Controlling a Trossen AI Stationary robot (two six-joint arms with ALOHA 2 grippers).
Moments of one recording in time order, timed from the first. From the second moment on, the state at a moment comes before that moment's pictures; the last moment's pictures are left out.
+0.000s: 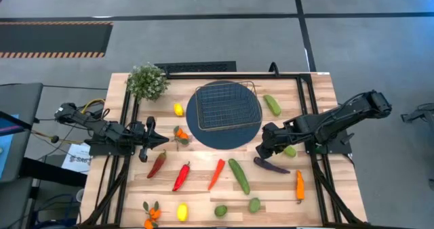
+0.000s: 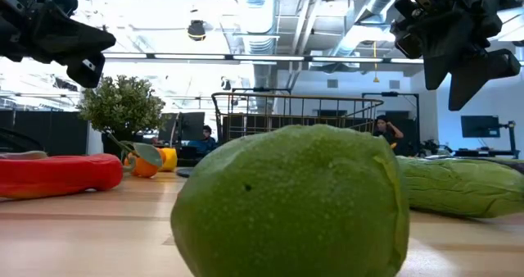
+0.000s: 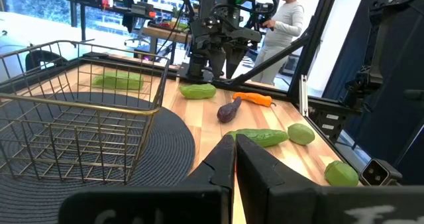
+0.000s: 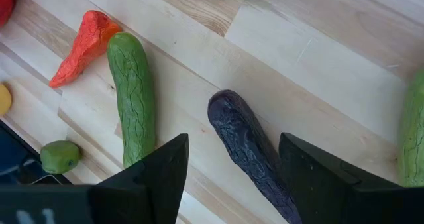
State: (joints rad) left arm -0.41 0.09 0.02 0.03 -0.36 -0.24; right arm 0.25 1.23 0.85 -0.75 -0.02 1.33
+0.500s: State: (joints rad) left arm -0.41 0.09 0.02 0.04 -0.38 -0.31; right arm 0.25 1.23 0.85 -0.75 -0.02 1.33
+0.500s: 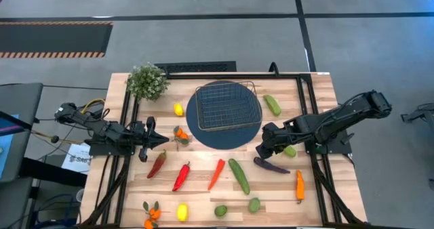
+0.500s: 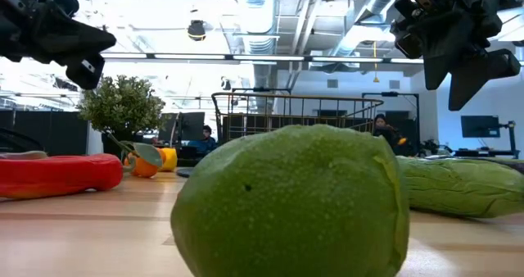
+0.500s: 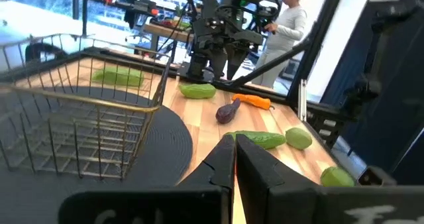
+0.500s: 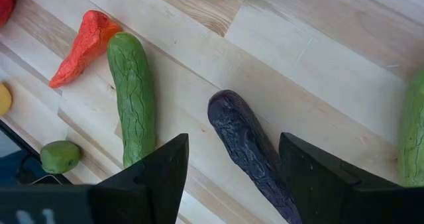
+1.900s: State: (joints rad) left arm -0.41 0.09 0.02 0.04 -0.49 -0.56; right arm 0.24 1.43 0.86 -0.53 -0.35 1.30
